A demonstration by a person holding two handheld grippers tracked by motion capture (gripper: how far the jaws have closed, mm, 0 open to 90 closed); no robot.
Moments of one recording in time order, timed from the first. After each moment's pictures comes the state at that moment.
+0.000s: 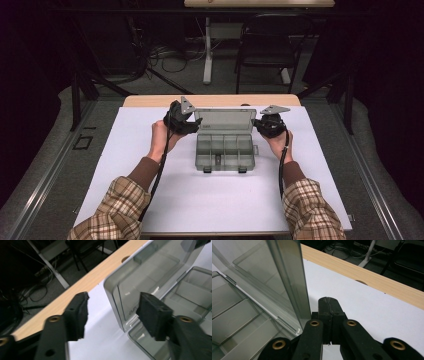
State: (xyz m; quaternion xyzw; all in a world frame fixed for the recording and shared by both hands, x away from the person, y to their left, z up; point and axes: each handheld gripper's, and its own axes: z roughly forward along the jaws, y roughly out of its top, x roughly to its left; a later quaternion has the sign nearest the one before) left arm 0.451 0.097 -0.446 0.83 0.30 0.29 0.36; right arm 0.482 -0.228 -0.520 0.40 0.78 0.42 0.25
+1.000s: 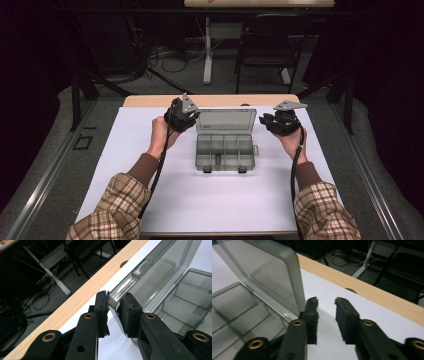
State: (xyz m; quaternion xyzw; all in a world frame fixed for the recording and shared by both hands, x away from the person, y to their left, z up) left arm 0.452 0.095 -0.438 0.84 0.27 0.30 0.35; right arm 0.457 -0.254 -0.476 0.39 0.77 0.44 0.26
